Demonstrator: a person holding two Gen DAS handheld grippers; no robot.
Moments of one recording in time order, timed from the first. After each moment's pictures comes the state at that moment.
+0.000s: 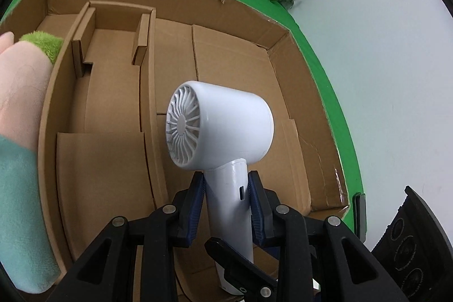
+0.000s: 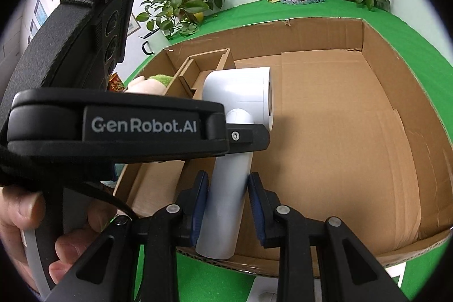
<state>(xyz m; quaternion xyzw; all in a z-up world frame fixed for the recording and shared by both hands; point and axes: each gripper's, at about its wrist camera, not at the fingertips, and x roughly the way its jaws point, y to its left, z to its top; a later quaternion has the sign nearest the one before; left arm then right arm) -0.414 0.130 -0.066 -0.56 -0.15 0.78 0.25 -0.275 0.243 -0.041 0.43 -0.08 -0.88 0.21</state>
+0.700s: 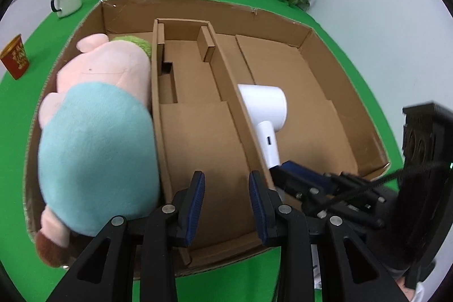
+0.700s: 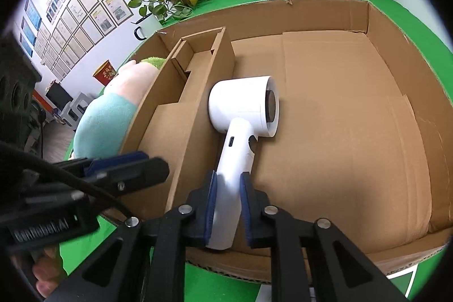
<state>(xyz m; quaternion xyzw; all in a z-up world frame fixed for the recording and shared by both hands) -0.360 0.079 -0.051 -0.52 -0.04 0.83 0.18 -0.292 0.236 -0.051 0.47 -0.08 -0.85 0.20</state>
